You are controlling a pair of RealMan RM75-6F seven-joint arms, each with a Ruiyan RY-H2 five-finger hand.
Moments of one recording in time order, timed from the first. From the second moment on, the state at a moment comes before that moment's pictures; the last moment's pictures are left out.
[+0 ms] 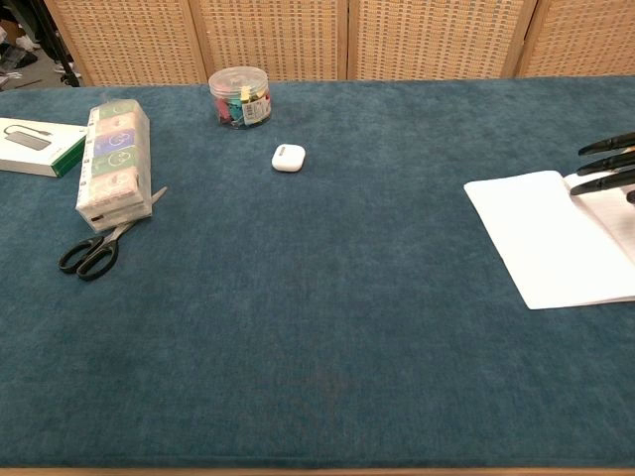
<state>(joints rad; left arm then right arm) -0.17 -1.22 -0.02 -1.56 1.44 1.35 0.10 0.84 -1.41 -0.47 -0.44 -2.10 1.09 -0.02</state>
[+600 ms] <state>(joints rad) -0.17 -1.22 -0.02 -1.57 1.44 1.35 0.11 0.83 -1.45 -0.47 -0.42 -2.10 1.13 -0.03</state>
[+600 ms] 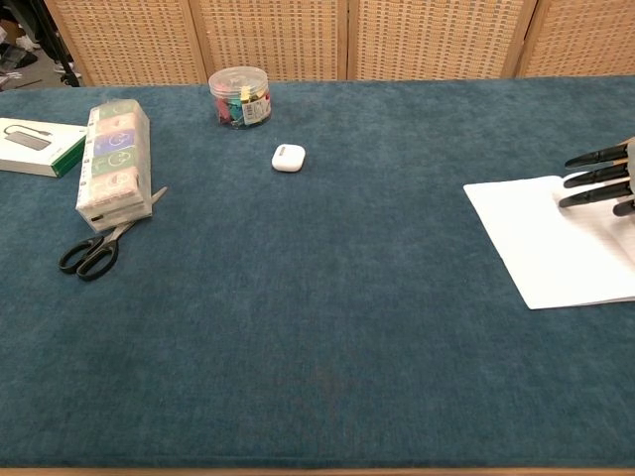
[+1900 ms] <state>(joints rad) -0.16 -1.19 -0.01 -1.58 1.46 1.36 0.04 0.80 -1.30 -0.36 -0.64 -1.99 1.30 -0.06</state>
